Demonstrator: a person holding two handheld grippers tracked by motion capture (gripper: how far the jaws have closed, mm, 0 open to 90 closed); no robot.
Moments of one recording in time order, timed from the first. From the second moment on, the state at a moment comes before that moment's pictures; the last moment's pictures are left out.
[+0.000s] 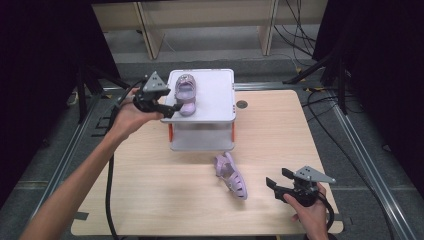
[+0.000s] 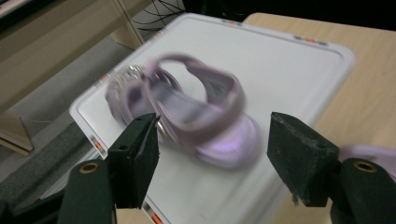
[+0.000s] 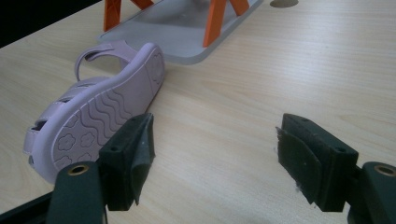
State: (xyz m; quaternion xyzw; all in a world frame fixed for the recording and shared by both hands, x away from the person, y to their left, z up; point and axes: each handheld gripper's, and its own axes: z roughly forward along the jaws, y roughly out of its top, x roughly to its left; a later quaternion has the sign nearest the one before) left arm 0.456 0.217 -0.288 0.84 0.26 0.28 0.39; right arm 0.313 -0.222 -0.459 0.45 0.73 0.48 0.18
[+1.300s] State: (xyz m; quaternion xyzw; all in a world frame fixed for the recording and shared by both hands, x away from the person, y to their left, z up) left arm 0.314 0.286 -0.474 0.82 0.31 0.26 0.39; right arm 0.302 -0.183 -0.442 0.40 0.76 0.50 0.15
